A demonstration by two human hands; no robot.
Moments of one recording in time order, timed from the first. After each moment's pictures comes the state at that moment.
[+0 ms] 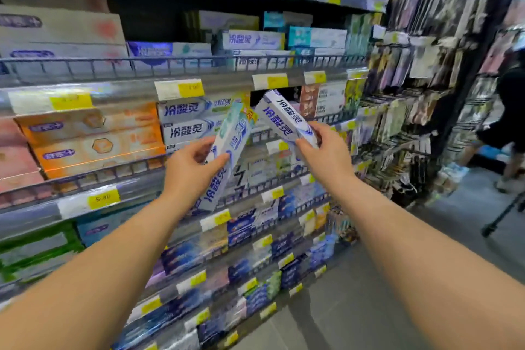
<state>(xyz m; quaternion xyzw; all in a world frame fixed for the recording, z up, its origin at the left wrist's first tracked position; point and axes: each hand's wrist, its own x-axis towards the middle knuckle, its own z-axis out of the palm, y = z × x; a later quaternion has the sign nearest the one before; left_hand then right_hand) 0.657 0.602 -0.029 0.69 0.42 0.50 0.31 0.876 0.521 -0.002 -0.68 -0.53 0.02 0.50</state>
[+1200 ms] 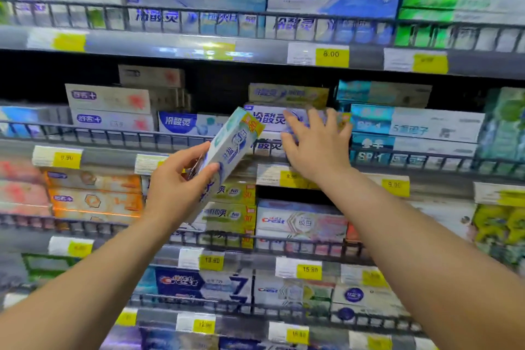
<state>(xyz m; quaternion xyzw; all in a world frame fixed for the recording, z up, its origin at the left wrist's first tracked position) 0.784 0.701 0.054 0.58 0.53 0.62 0.02 0.996 0.805 0.121 -0.53 -0.76 -0.25 0.29</state>
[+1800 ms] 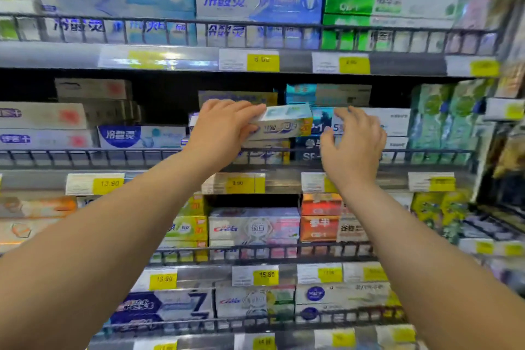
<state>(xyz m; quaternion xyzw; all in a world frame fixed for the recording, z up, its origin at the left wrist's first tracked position) 0.894 0.786 0.148 0.75 0.46 0.33 -0.34 1.121 0.803 0.119 -0.53 -0.61 -0.19 0.55</state>
